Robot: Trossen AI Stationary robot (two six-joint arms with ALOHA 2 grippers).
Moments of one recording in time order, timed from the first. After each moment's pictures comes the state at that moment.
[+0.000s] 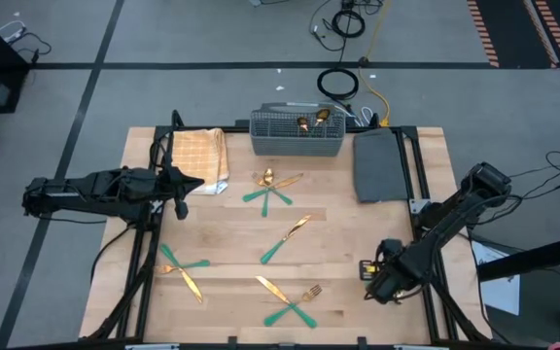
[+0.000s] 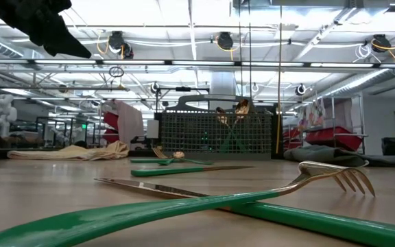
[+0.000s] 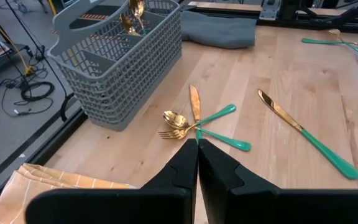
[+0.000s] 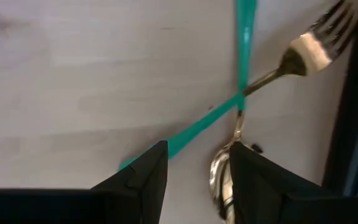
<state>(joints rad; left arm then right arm) -0.02 0.44 0.56 -0.60 -0.37 -0.10 0.77 1.52 0.92 -1.00 -0.10 2.44</state>
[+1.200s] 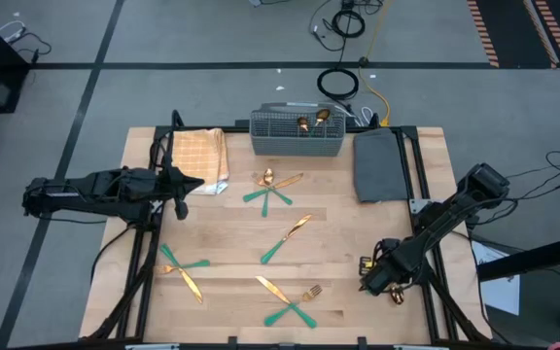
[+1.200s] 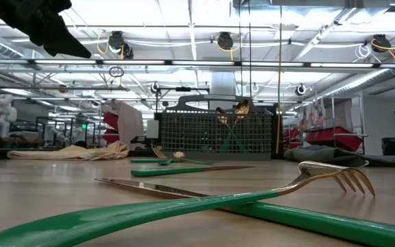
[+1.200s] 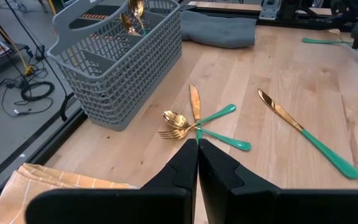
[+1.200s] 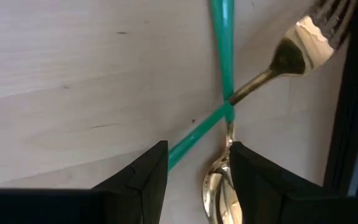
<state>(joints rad) -0.02 0.44 0.56 -0.60 -0.37 -0.10 0.71 1.54 0.81 -0.89 -0.22 2.48</state>
